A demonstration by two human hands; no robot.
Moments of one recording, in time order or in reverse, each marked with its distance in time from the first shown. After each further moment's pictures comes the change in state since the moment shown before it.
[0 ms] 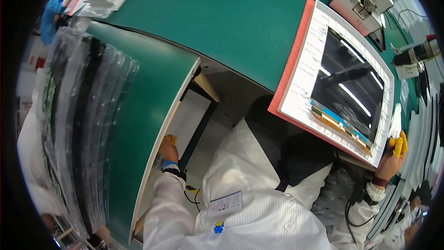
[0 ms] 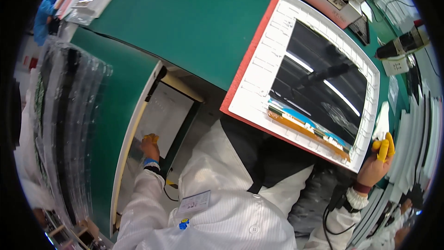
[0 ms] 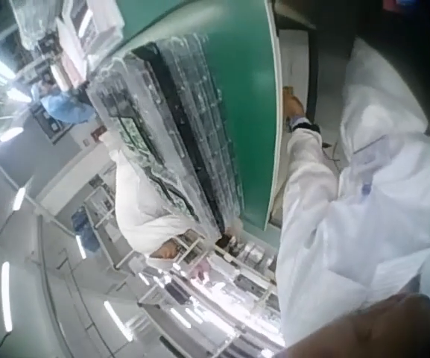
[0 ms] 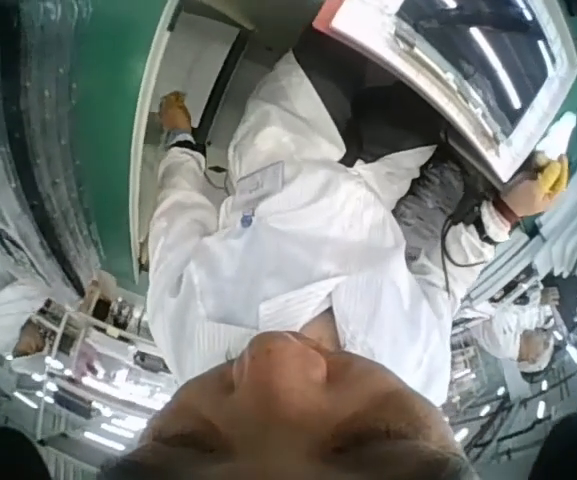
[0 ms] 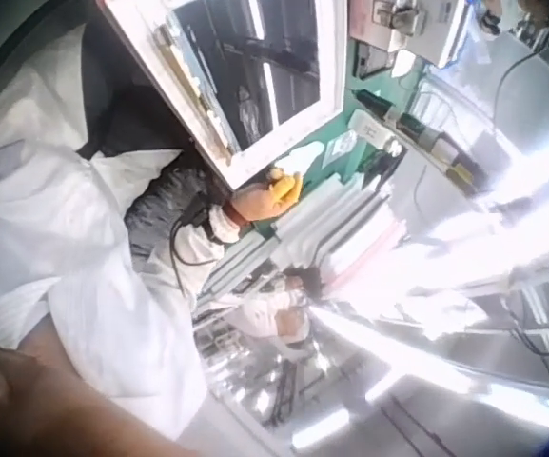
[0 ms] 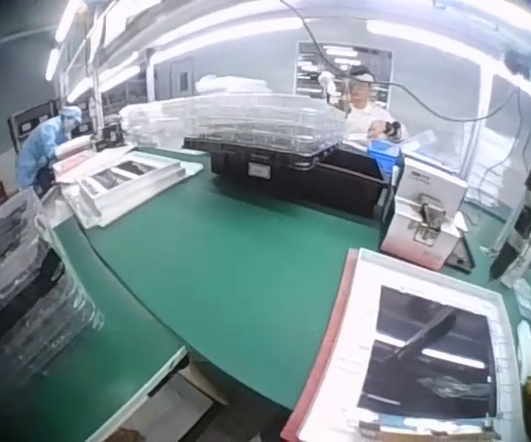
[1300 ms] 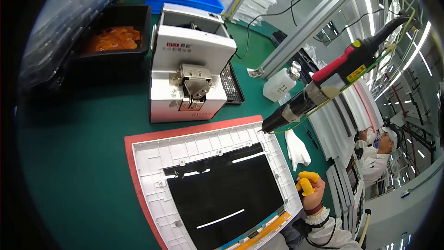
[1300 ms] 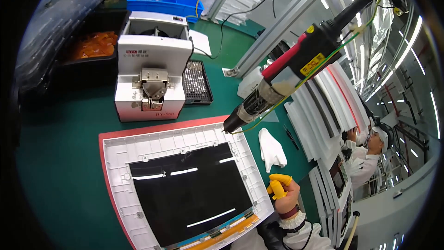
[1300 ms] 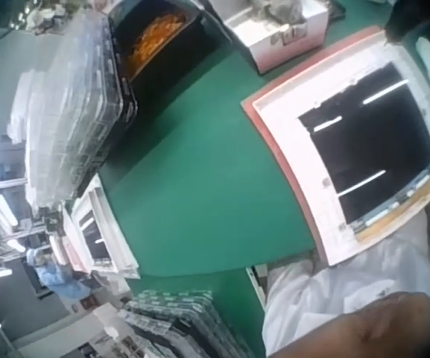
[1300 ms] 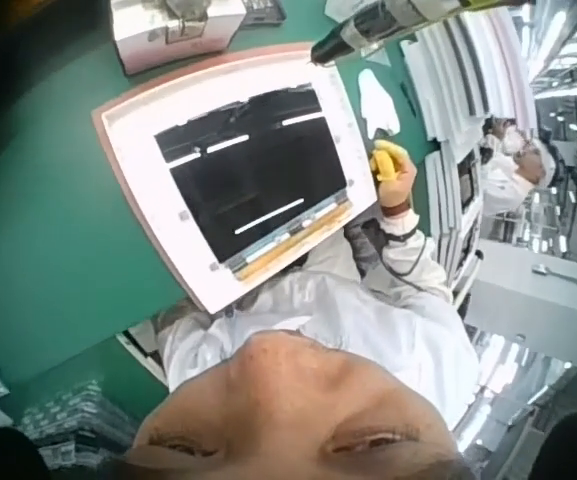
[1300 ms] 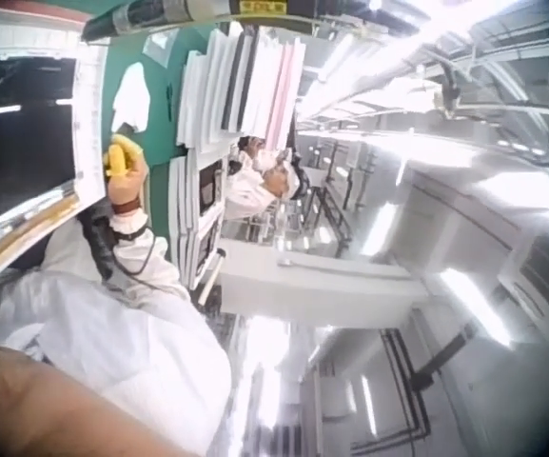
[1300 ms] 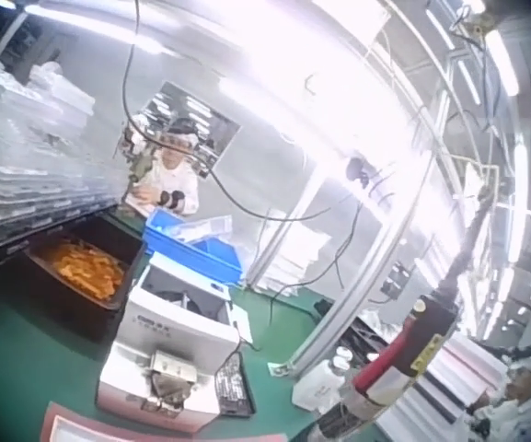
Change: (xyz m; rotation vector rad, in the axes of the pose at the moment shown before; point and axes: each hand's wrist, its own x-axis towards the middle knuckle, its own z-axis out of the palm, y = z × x) left_hand -0.029 0.205 0.250 -0.109 -0.465 0.366; right_hand -0.036 -0.043 0.062 -0.427 0.207 0.137
